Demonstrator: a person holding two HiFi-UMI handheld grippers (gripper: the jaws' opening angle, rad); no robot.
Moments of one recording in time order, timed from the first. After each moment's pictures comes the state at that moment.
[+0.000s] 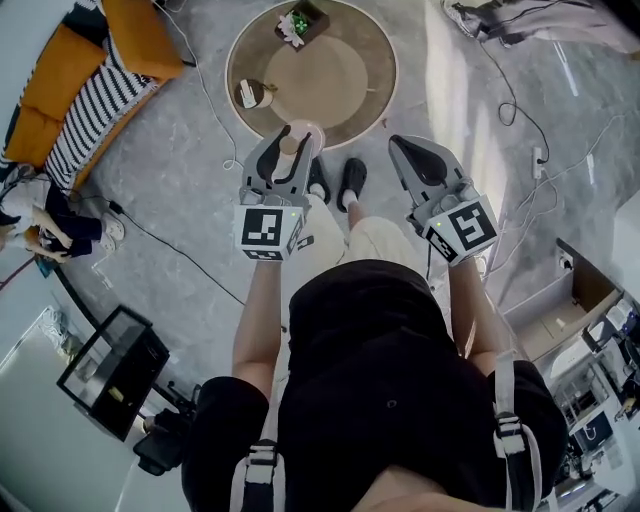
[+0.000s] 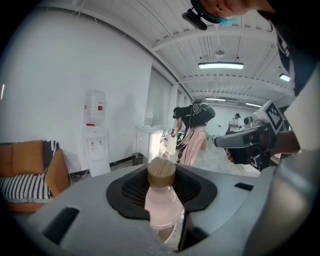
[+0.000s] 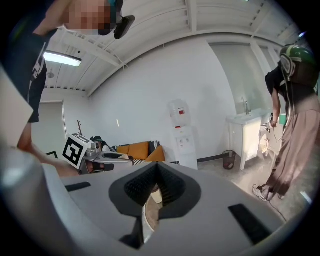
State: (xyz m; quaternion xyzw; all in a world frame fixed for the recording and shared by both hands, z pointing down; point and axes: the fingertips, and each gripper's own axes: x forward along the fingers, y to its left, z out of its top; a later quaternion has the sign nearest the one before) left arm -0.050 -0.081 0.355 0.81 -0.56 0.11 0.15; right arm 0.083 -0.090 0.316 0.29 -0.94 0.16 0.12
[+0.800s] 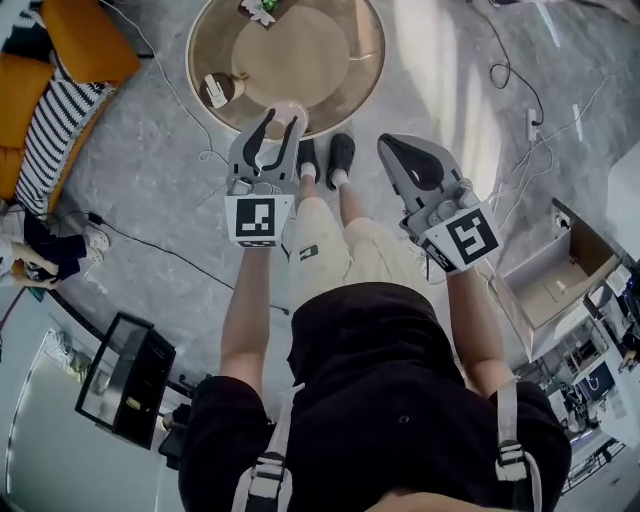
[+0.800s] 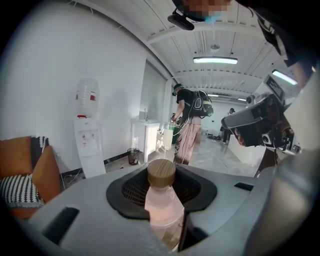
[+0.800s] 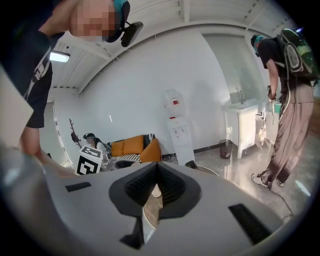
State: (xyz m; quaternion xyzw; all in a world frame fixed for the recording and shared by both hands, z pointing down) left arm -0.063 -0.133 0.461 0.83 -0.52 0.13 0.14; right arm 0.058 -0.118 0.381 0.31 -0.92 0.21 0.14
